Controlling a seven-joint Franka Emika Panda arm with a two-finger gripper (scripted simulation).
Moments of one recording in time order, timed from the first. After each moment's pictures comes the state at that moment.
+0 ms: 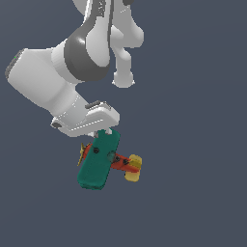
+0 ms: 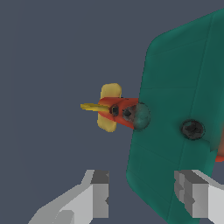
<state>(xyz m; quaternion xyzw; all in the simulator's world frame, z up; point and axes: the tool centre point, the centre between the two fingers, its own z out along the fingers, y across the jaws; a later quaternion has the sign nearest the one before) 0.055 -0.076 0.237 -0.97 0.04 0.00 0.26</state>
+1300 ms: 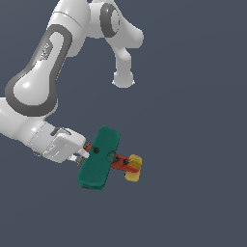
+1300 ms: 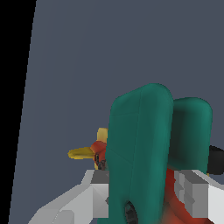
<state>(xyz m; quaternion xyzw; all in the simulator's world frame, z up) 0.119 -0.149 0.179 -0.90 0.07 -0.09 0.41</state>
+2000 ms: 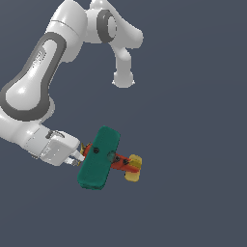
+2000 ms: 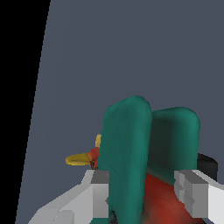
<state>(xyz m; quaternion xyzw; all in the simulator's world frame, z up) 0.126 -0.165 0.168 -0.89 0.07 -0.11 0.44</state>
